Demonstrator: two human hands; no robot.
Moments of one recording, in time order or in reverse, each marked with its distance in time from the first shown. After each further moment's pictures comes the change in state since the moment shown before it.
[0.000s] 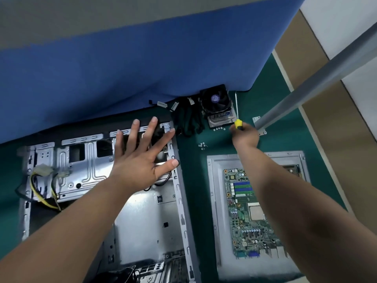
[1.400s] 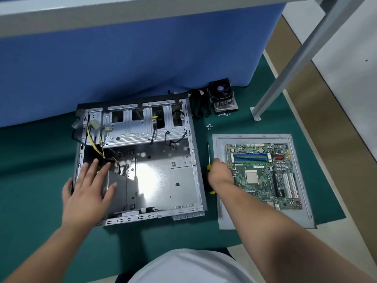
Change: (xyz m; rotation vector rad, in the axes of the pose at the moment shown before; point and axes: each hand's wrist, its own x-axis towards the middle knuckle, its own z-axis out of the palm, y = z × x) left_hand -0.261 -0.090 -0.002 0.011 0.004 -0.434; right_hand -0.229 0.085 -0.001 -0.737 -0.306 -0.270
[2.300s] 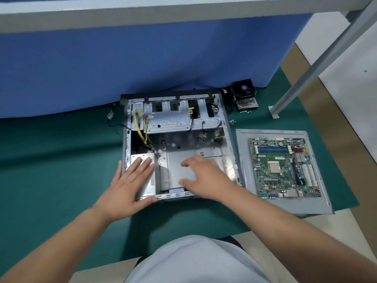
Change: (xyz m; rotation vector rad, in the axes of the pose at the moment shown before) left_hand -0.019 -0.073 -0.006 -0.132 -0.118 0.616; right_hand -0.164 -0.122 -0.008 -0.010 -0.074 -0.719
